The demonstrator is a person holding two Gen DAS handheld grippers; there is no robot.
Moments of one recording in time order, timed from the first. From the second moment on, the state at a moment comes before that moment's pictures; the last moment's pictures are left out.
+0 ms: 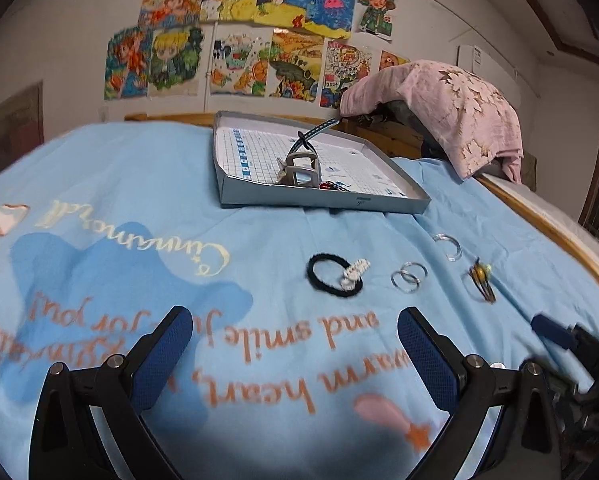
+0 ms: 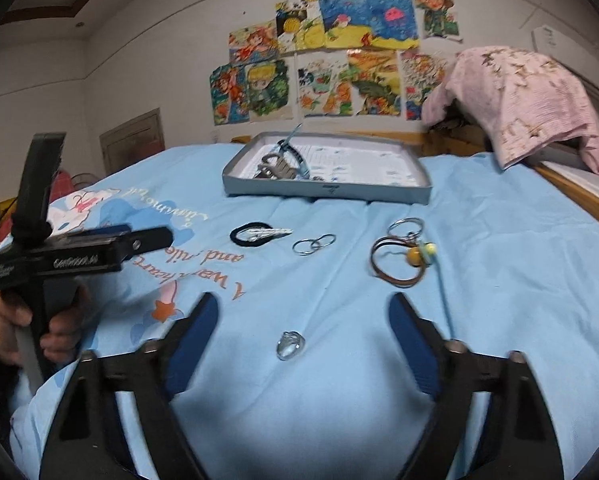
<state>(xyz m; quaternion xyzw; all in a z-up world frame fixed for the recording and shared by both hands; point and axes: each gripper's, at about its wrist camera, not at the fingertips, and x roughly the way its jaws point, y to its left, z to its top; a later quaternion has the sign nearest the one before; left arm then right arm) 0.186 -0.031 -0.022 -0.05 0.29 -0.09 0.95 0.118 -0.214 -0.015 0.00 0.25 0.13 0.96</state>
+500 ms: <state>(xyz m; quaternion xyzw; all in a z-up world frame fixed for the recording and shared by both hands) 0.259 -0.047 -0.041 -0.05 0.34 -0.12 0.93 0.122 -0.199 -0.038 0.00 0.29 0.17 0.94</state>
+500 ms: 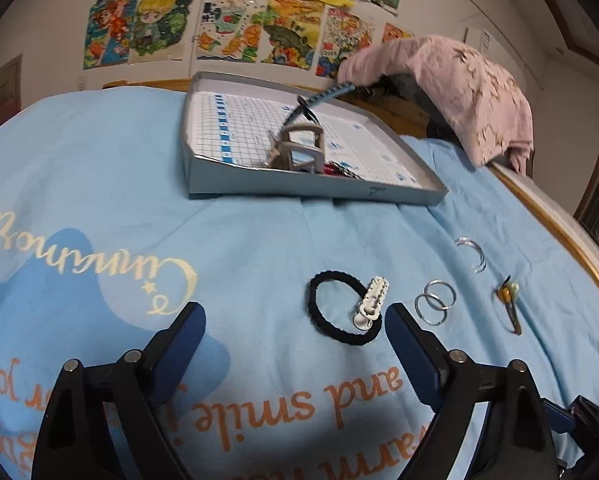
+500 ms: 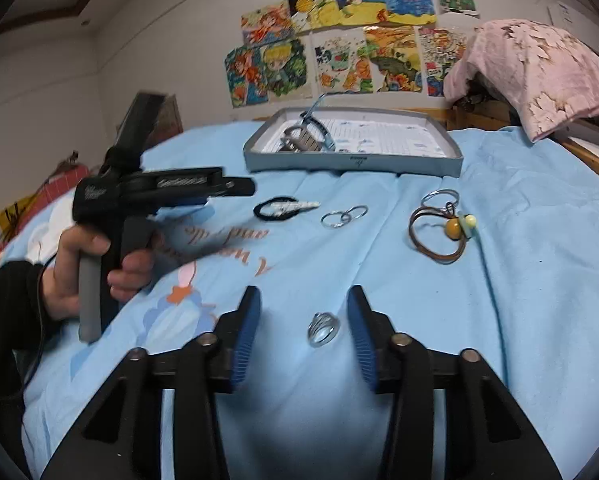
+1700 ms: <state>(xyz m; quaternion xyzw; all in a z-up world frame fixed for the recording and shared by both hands) 0.237 -0.075 -0.062 0.00 0.40 -0.16 0.90 0.173 -0.192 -0.065 0.02 0.37 0.13 0.92</state>
